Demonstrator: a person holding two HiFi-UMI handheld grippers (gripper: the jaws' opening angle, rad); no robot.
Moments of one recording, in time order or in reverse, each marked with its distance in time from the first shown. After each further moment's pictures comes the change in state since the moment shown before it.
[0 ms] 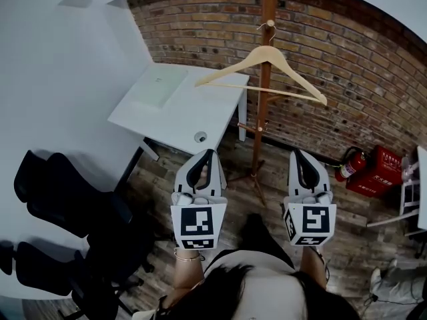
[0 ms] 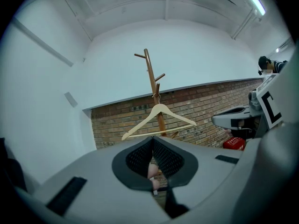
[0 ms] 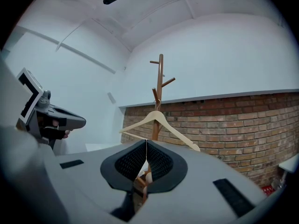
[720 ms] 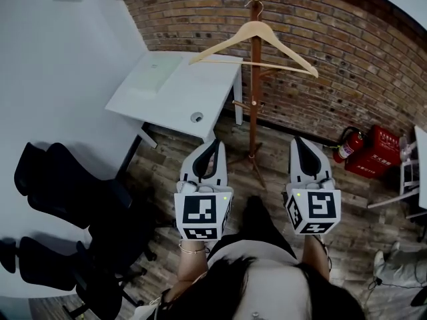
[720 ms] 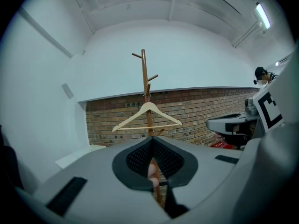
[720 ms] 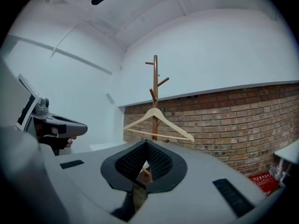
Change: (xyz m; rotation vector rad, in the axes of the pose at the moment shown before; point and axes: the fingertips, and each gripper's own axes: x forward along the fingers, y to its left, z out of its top) left arm -0.042 -0.045 -0.005 -0.080 0.029 -0.076; right arm -0.056 0.004 -0.010 0.082 0.041 -0.006
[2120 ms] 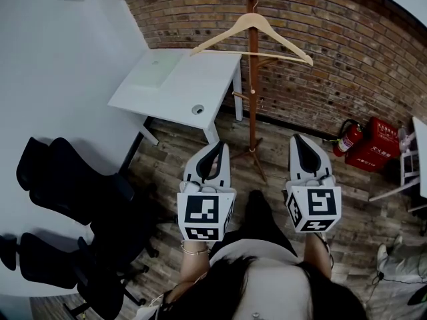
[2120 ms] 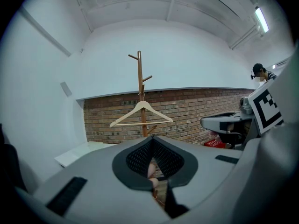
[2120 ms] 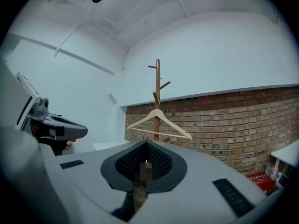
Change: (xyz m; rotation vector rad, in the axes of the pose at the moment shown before) left arm -0.049 -0.027 -0.014 -0.014 0.024 -0.042; right arm -0.047 0.019 -0.006 -0.015 0.005 0.000
